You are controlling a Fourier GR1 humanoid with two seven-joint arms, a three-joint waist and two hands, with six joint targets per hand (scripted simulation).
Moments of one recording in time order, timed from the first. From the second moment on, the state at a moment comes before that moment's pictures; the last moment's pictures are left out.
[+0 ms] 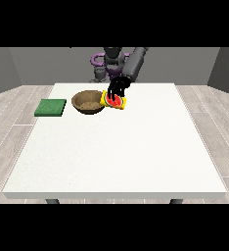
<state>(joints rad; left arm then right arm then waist) -1.02 0.17 -0.32 -0.26 -1.04 0.87 0.05 -0.35 -0.27 -0.19 -1.81 -0.35 0.13 0.25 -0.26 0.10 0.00</state>
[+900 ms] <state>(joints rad) -1.07 0.01 -0.72 -0.24 -1.53 0.50 0.43 -0.27 -0.25 -0.19 -1.64 -0.34 0.17 0.20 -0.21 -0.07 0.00</state>
